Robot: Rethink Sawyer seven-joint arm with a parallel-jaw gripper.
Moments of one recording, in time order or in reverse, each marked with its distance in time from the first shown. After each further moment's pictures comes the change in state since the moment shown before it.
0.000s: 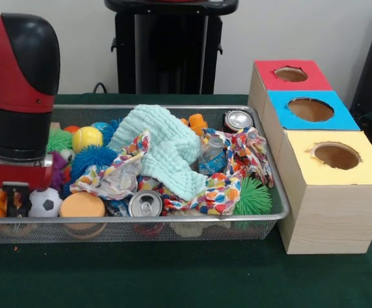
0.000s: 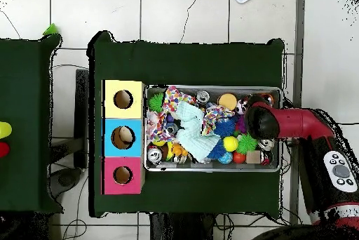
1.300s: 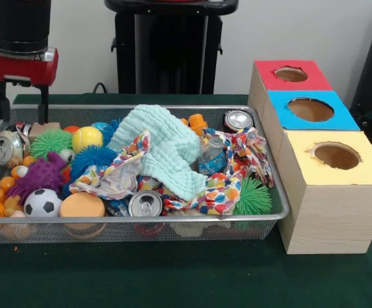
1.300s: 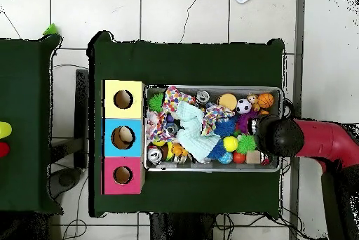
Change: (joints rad) arm -0.043 -0.344 0.015 0.271 0.200 0.299 0.000
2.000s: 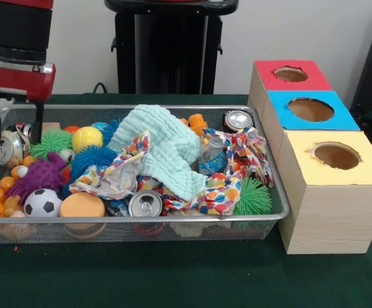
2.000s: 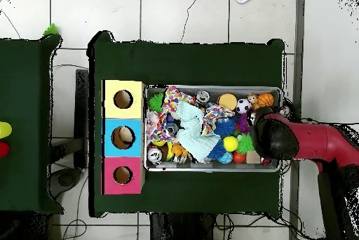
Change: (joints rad) arm 0.002 0.023 0.002 0.010 -0.078 -0.240 0.000
